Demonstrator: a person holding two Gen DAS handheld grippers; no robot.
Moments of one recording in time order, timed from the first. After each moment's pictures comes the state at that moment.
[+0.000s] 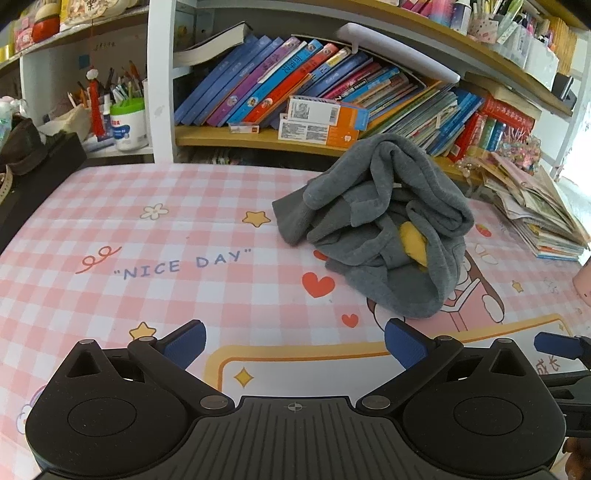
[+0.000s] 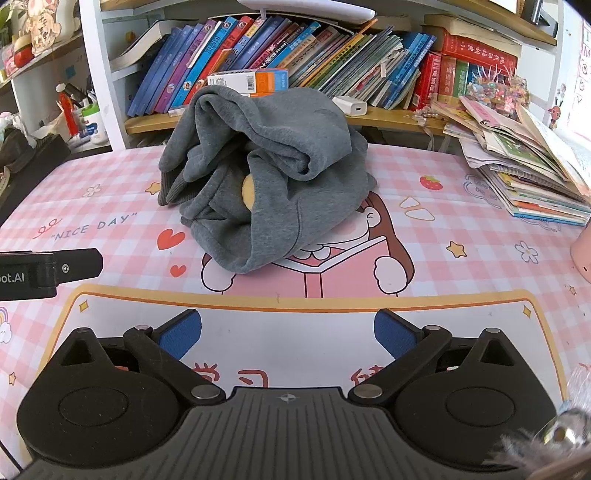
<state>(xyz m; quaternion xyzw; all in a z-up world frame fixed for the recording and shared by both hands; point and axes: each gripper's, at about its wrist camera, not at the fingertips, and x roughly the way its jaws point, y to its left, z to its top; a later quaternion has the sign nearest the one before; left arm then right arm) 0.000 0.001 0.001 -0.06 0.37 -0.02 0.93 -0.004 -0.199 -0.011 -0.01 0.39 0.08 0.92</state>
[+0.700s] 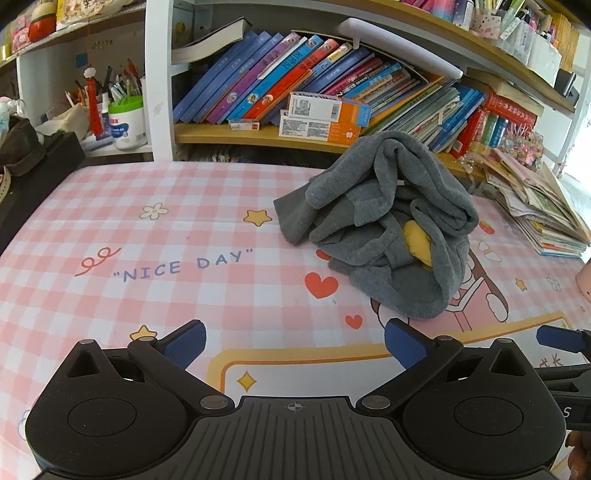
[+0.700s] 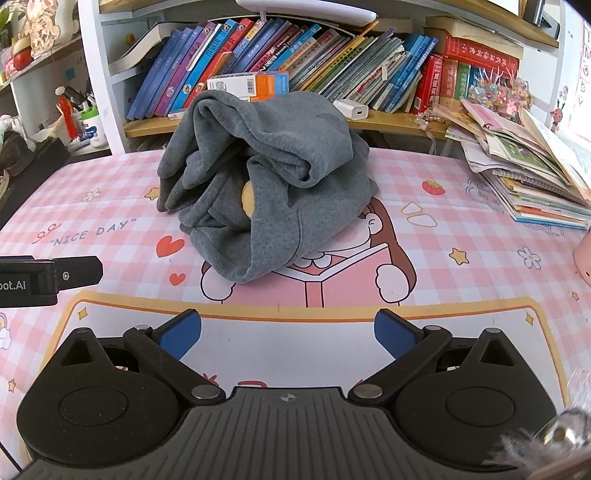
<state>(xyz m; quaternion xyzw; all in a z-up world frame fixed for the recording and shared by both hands) 0.008 0.003 0.004 -0.05 0.38 -0.02 0.92 0.003 -0.198 -0.009 -0.01 0.38 0.08 0.92</state>
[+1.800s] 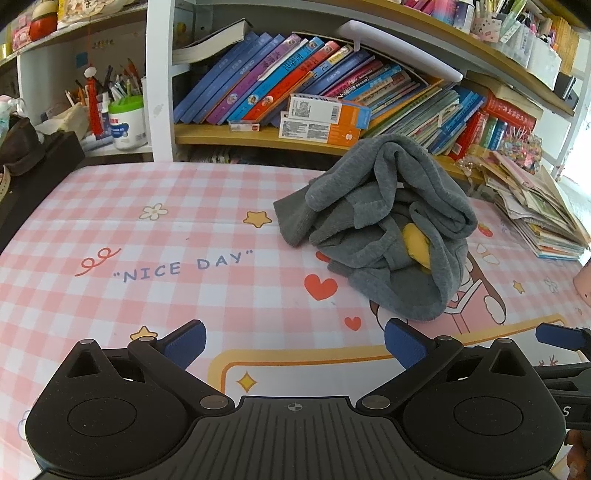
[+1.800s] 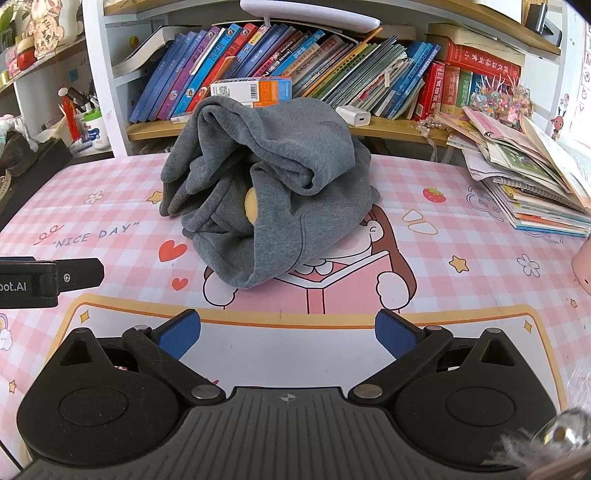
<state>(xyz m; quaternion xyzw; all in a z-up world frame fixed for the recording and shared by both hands) 0.006 0.007 0.006 -0.06 0.38 -0.02 0.92 0.003 -0.196 -0.007 -0.02 0.38 0.09 0.92</state>
